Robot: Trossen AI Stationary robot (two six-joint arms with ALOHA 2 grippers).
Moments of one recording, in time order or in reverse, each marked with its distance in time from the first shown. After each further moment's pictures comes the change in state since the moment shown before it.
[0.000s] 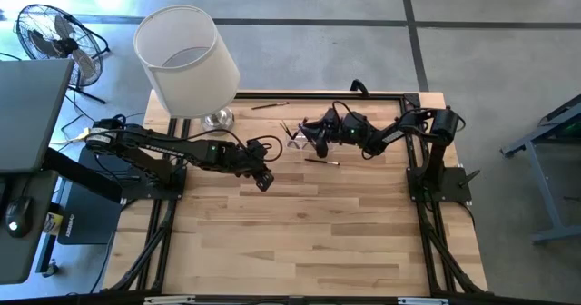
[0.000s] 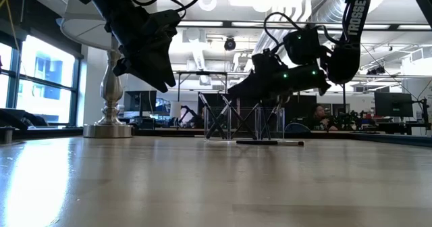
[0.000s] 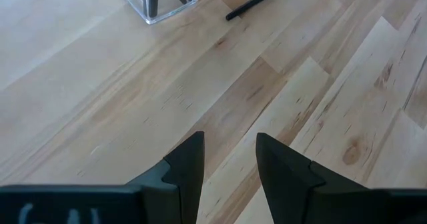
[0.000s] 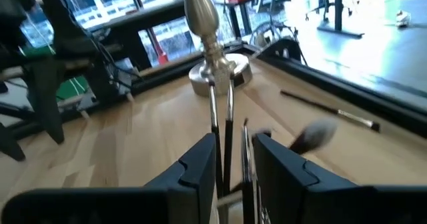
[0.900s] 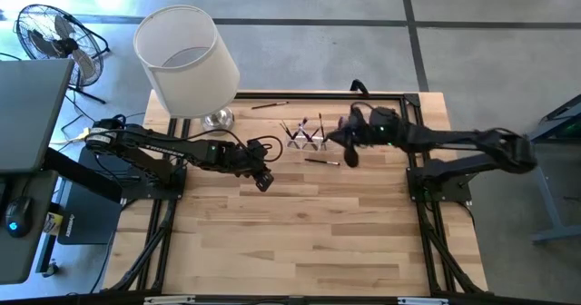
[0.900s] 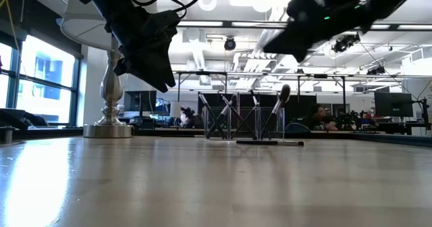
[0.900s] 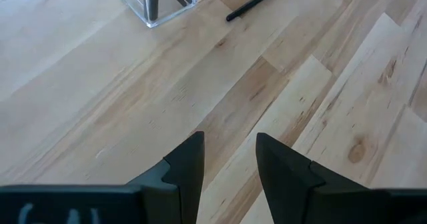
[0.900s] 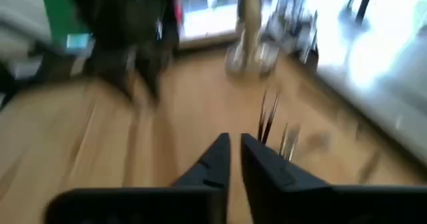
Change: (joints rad) left arm 0.000 0.000 0.000 -0.002 -0.007 0.031; right arm 0.103 -0.730 0.000 -0.927 0.010 -0.191
